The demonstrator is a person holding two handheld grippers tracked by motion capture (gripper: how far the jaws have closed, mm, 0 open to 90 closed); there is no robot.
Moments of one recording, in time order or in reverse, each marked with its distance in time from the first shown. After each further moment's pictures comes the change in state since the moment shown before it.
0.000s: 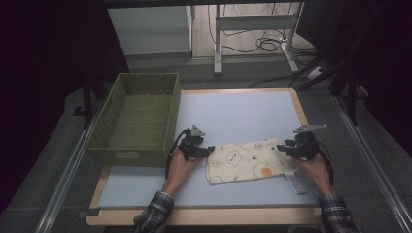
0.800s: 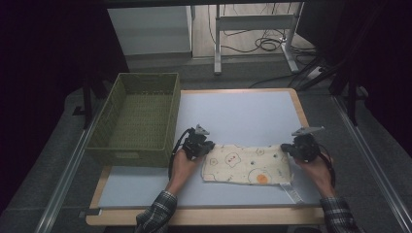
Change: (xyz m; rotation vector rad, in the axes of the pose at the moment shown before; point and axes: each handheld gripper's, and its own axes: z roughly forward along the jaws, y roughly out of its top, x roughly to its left) left arm -0.013 0.012 -0.012 0.013 -0.053 -0.033; right arm 0.008 0.004 -0.005 0.037 -0.048 -0.077
